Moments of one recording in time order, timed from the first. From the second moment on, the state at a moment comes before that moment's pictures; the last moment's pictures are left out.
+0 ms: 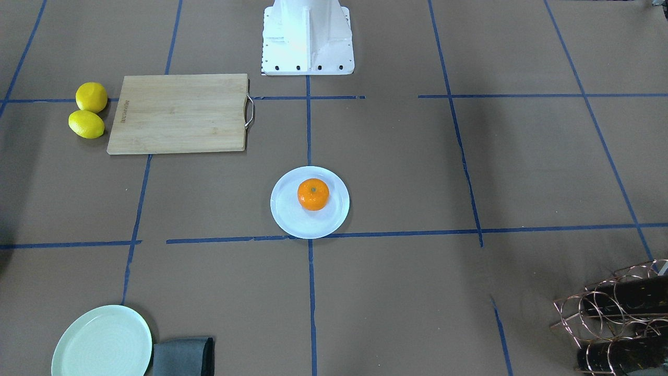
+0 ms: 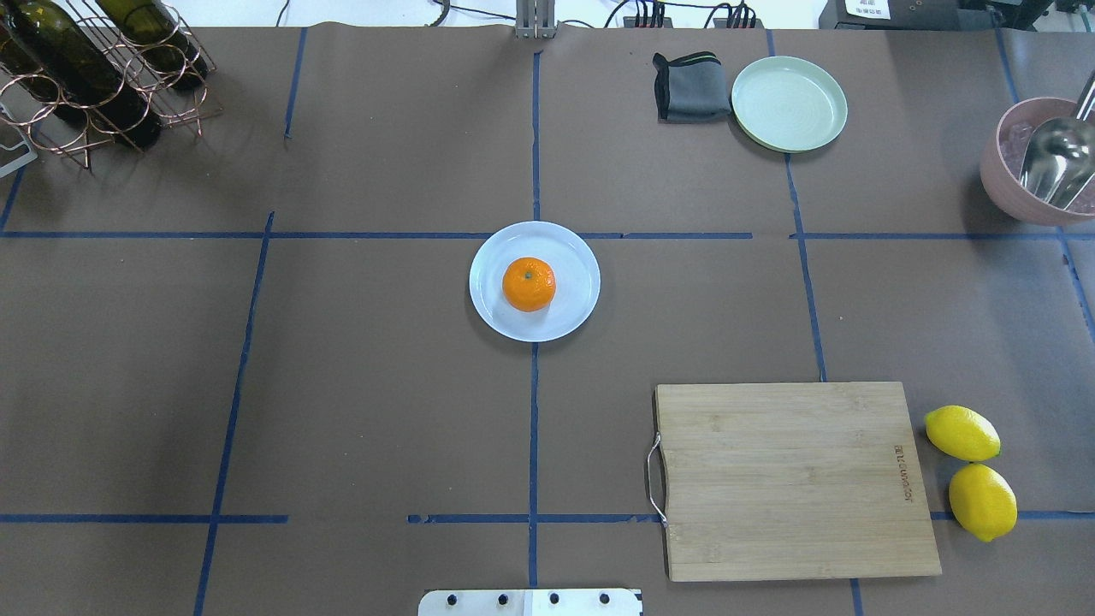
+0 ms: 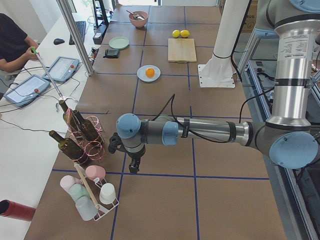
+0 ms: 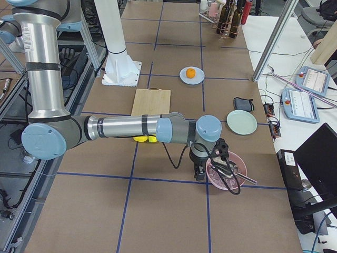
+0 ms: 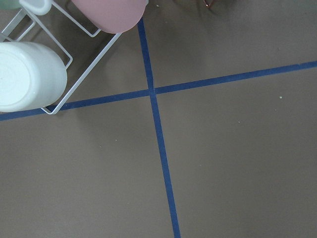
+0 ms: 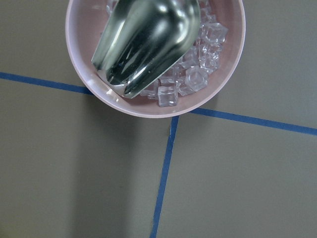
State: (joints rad) left arm -1.56 -1.56 -1.65 -1.52 -2.40 0.15; right arm 1.58 -1.53 1.61 -1.69 2.35 -0.20
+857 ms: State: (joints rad) left arm -1.56 -1.56 -1.65 -1.52 -2.40 0.15; right arm 1.58 -1.54 1.55 -1.65 2.40 -0.10
